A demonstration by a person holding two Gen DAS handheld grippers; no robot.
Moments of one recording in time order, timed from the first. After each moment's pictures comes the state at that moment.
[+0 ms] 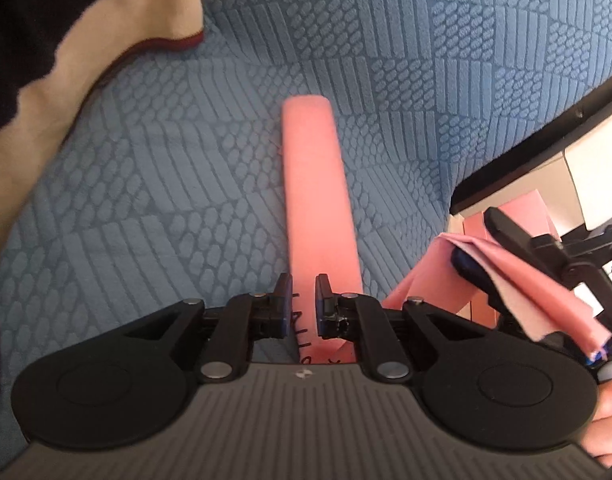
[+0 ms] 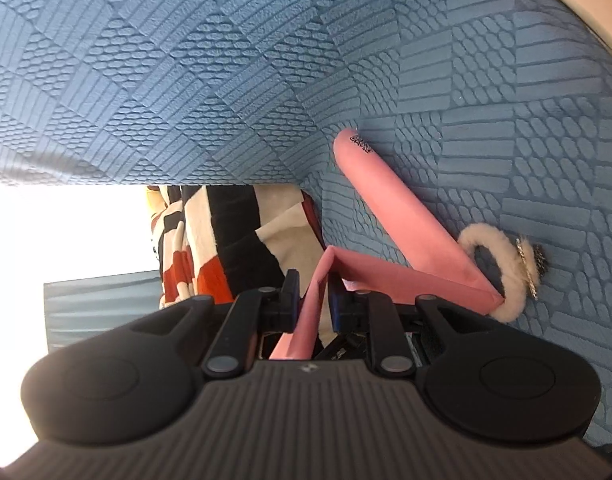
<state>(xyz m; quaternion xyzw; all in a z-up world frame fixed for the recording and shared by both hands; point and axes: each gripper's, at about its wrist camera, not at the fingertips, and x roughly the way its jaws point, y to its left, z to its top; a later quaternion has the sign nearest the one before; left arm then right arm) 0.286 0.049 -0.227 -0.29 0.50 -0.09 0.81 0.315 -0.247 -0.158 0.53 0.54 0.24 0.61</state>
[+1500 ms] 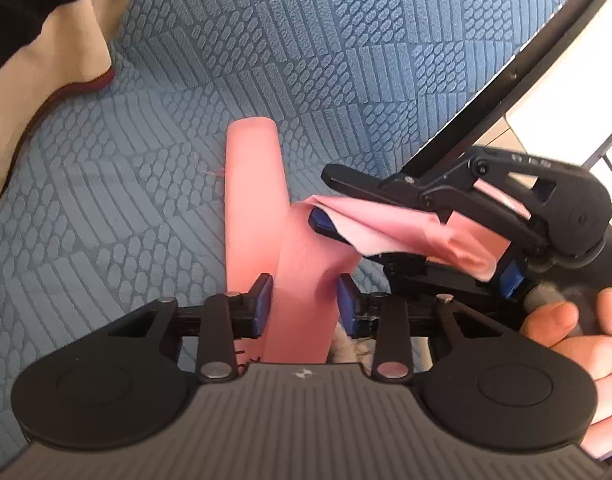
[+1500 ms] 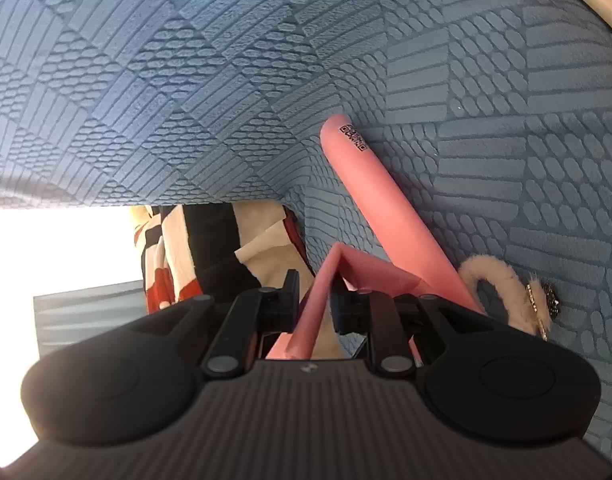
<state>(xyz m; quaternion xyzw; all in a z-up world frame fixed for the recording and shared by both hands) 0.290 0.010 -0.212 -0.23 0.45 -0.17 0.84 0.345 -0.231 -0.178 0.52 0.55 0.22 0.61</state>
